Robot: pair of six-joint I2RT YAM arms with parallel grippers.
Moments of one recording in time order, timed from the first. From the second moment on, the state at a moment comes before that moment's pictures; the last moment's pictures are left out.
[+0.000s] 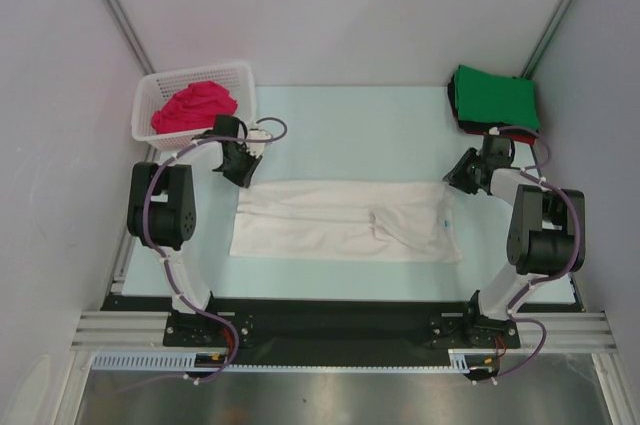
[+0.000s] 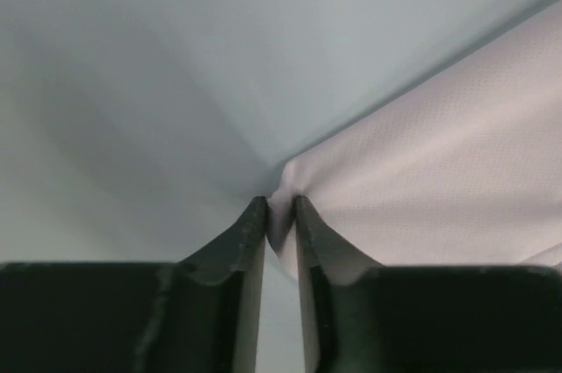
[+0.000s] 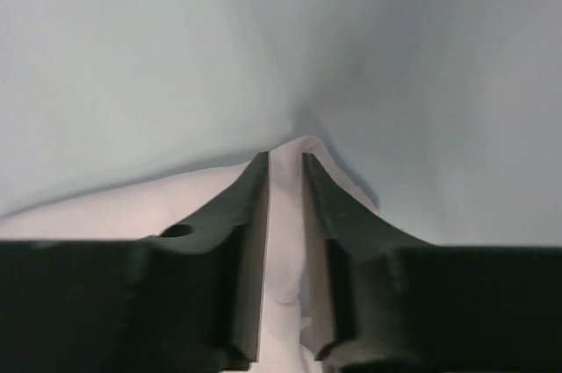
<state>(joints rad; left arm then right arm) -0.09 1.91 1.27 -0.52 0.18 0.51 -0.14 1.69 0.92 -0.08 -0.22 0.53</state>
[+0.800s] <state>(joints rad) -0.08 1.89 1.27 -0.52 0.14 0.52 -0.03 0.96 0.48 -0.59 0.03 0.88</state>
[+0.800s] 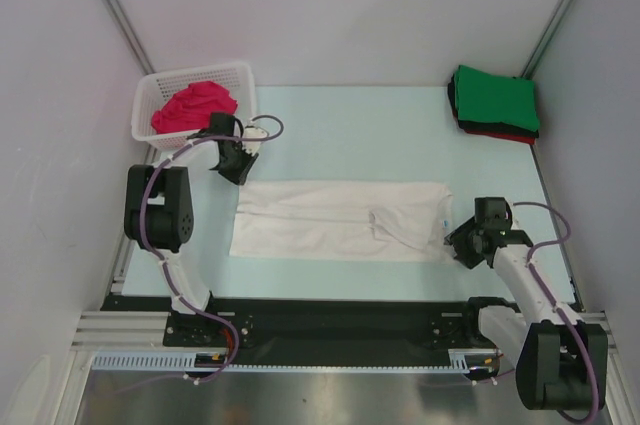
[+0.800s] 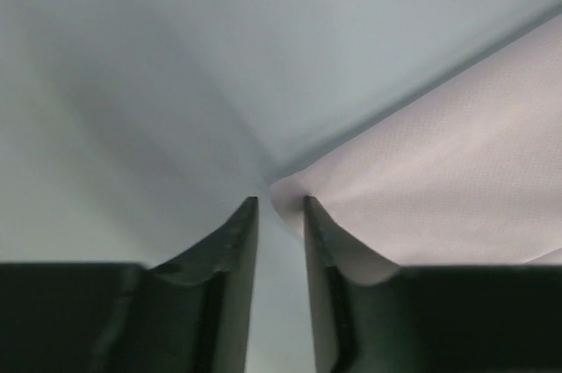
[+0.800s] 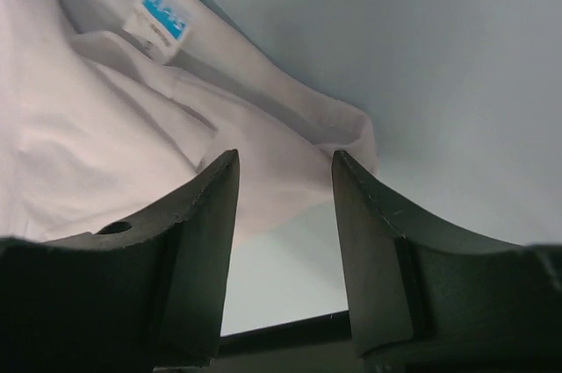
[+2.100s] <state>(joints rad) -0.51 1.60 0.89 -0.62 0.33 0.76 0.10 2.47 1.95 -0.16 -0.09 0.64</state>
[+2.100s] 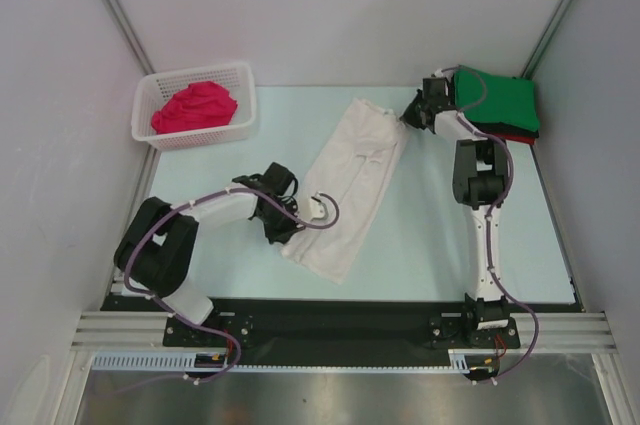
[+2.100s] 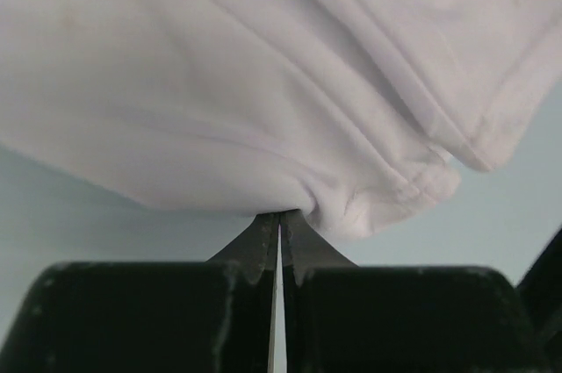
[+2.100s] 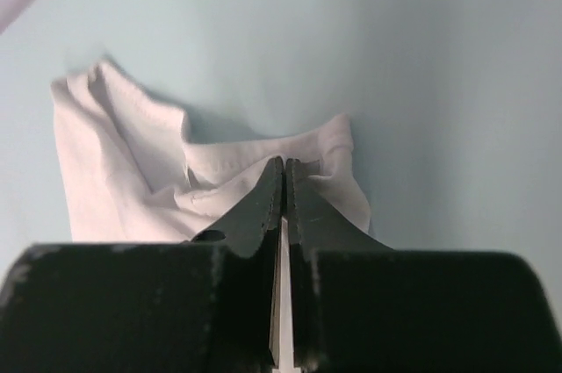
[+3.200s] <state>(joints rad) -0.79 1.27 0.85 -0.75 0.26 0.64 0.16 2.20 2.13 -0.45 -0.05 0.49</state>
